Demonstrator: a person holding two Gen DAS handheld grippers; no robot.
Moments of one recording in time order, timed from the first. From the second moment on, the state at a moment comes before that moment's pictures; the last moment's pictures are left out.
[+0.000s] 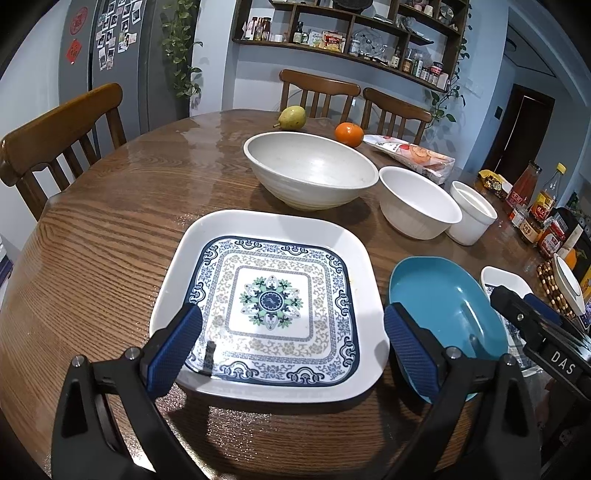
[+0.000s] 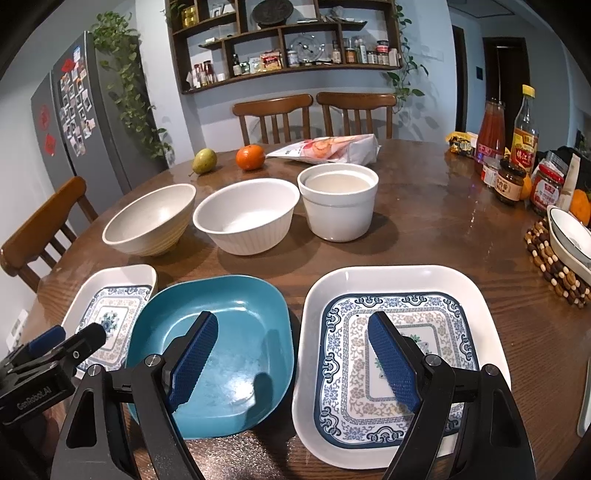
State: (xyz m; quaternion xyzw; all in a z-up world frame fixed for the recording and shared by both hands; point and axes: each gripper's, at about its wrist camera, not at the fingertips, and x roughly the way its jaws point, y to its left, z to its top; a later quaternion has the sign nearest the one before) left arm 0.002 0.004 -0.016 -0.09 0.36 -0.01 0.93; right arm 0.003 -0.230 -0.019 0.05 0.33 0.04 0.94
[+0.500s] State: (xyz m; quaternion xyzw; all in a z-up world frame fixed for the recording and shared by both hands) left arm 0.002 0.004 -0.017 -0.09 0.36 -0.01 0.93; right arm 0.003 -0.229 -0.019 0.05 0.33 0.04 0.94
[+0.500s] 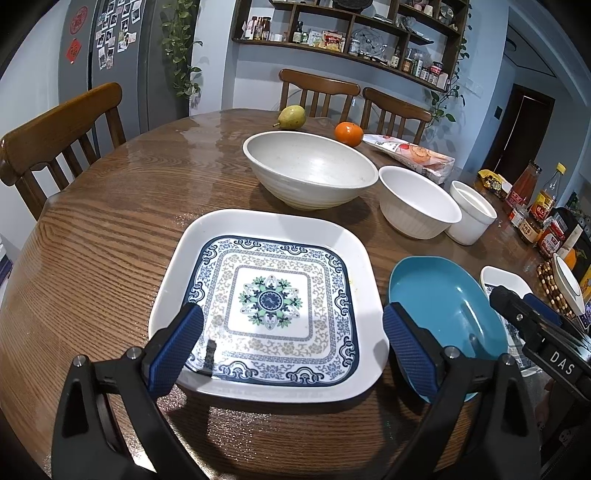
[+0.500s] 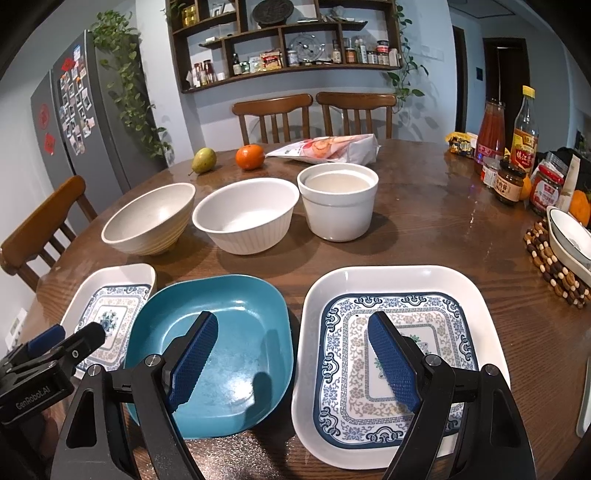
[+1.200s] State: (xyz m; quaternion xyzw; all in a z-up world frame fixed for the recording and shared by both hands) left arm -0.005 -0.025 -0.006 -0.12 0.39 -0.12 0.91; right arm 0.010 -0.251 -0.010 0.11 0.33 0.08 0.94
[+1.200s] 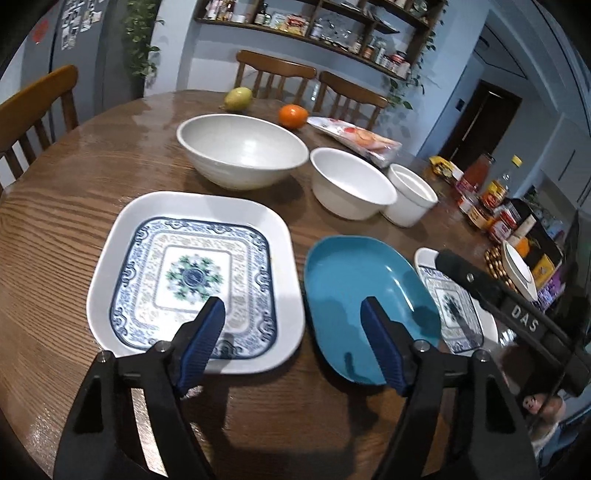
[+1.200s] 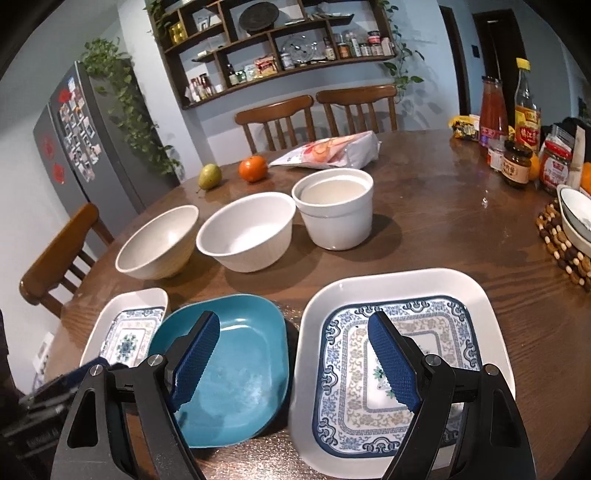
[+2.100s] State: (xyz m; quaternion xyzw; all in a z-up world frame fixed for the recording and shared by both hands) left arm -0.016 -0.016 0.001 -0.17 0.42 -0.14 0.88; right arm 0.026 -0.250 -0.002 0.13 0.41 0.17 0.89
